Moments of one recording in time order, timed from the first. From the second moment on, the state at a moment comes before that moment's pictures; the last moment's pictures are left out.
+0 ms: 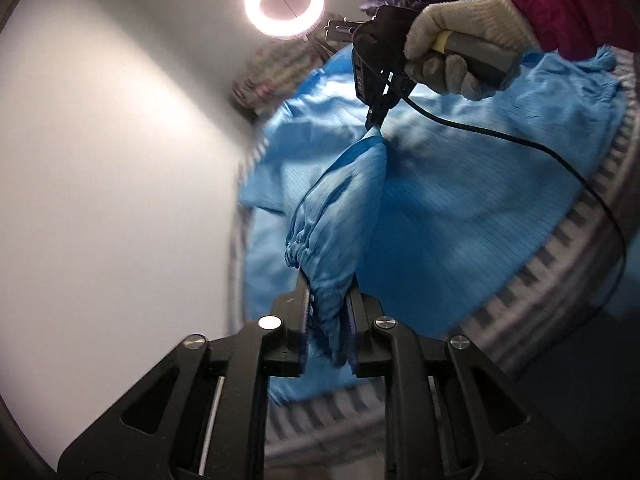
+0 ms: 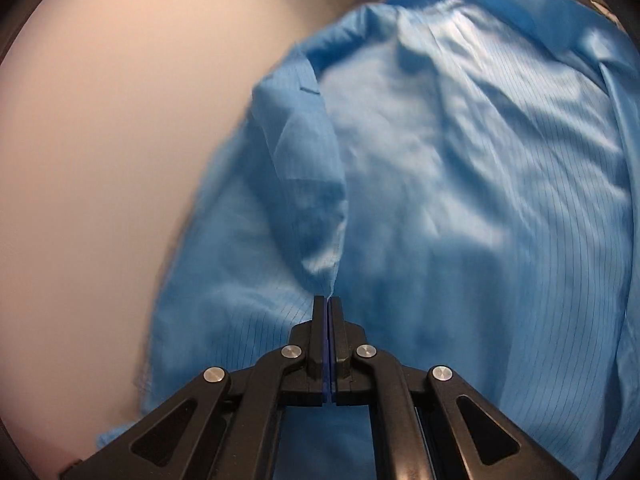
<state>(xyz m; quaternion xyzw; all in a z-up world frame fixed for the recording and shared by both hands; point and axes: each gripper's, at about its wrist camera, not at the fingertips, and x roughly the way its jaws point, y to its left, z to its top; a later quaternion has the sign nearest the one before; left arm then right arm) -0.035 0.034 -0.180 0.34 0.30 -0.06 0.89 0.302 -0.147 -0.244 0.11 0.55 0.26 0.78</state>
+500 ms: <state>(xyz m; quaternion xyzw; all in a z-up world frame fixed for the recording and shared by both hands) -0.004 0.128 -0.151 -0.02 0.42 -0.07 0.91 0.265 -0.113 -0.210 -0.12 0.51 0.24 0.82</state>
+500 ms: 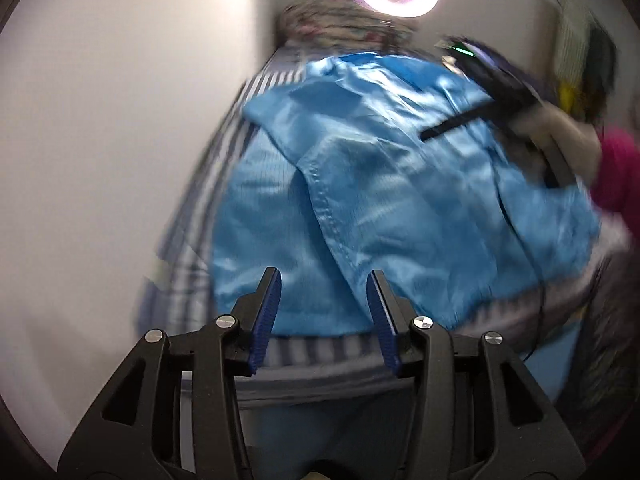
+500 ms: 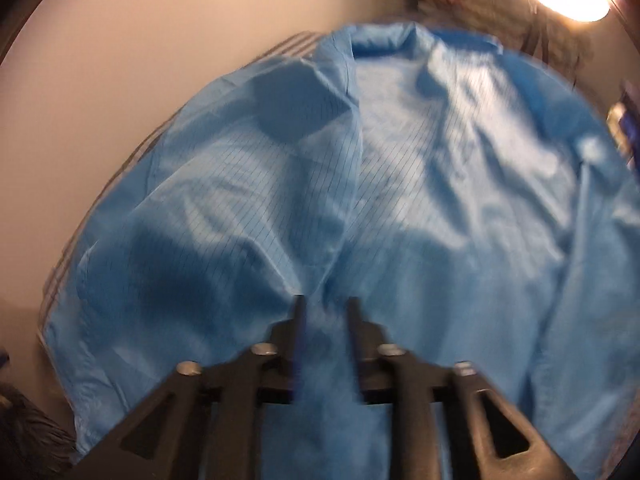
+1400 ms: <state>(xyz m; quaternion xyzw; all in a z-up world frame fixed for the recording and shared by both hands) 0.013 0.155 -0.178 -0.06 0.45 -0.03 0.89 0.313 0.025 -0.184 -0.07 0.49 0.35 0.80</state>
